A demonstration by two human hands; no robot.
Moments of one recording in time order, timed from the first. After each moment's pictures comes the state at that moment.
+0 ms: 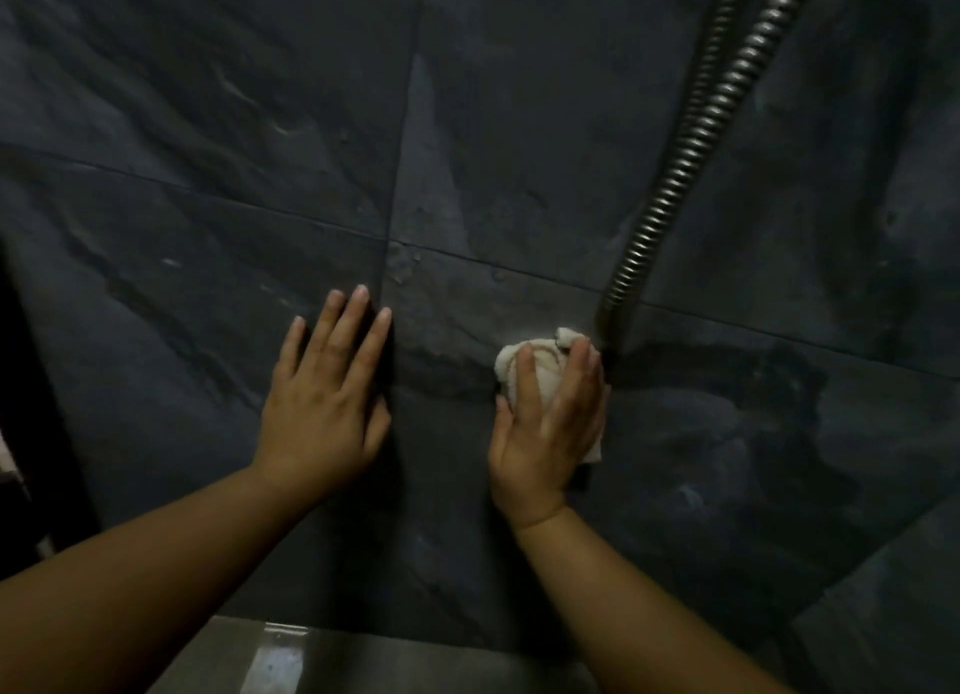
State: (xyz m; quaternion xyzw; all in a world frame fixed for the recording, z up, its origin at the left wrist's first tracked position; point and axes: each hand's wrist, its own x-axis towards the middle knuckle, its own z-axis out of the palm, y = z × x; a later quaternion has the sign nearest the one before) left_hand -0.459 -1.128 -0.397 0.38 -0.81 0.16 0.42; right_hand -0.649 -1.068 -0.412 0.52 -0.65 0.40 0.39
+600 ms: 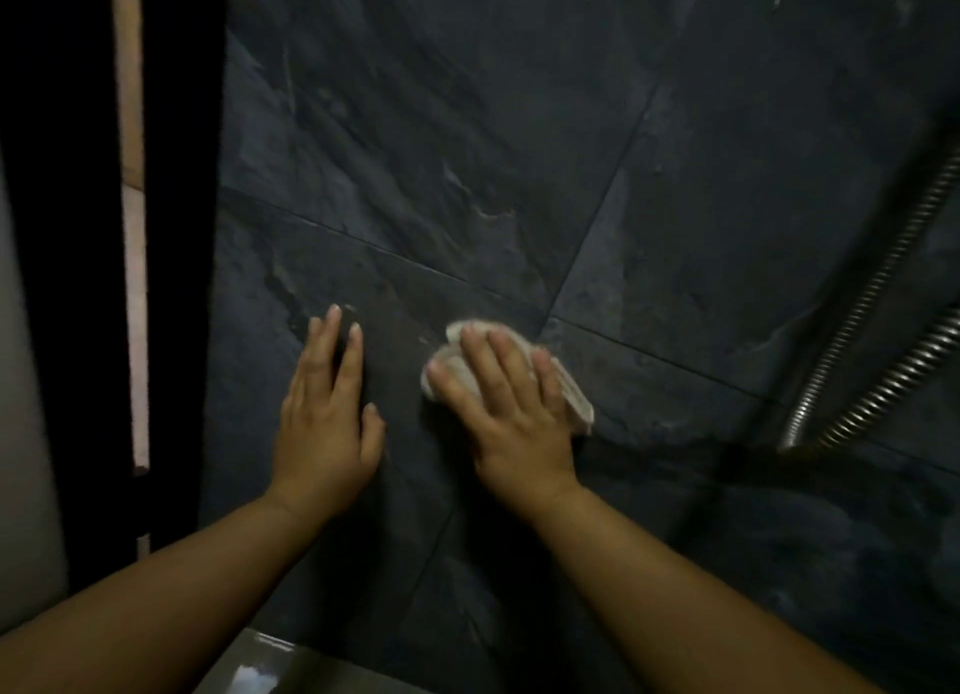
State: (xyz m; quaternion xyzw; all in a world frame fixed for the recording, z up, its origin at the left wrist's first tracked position) left_hand -0.374 -1.157 -0.408 0.47 -0.72 0.02 0.51; right_hand -0.559 -1.124 -0.361 0.73 -0.46 0.16 0.48
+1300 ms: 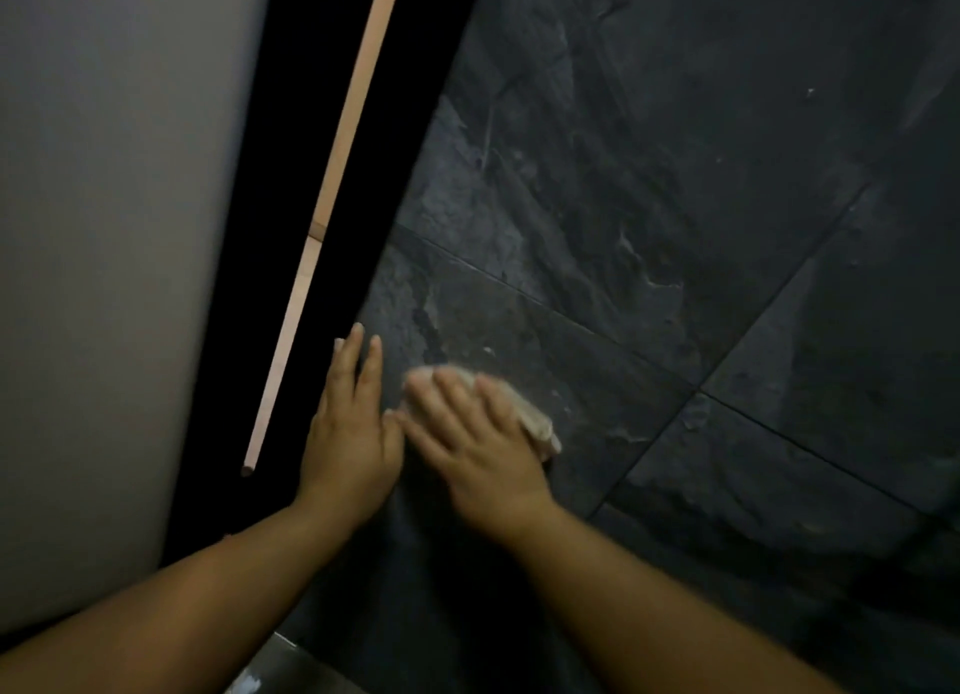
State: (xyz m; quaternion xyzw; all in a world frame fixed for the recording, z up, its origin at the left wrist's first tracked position) left_hand -0.307 -1.183 -0.424 0.53 -0.64 -0.05 0.55; right_hand -0.455 -1.172 -0.381 0.82 -0.36 -0.01 0.45
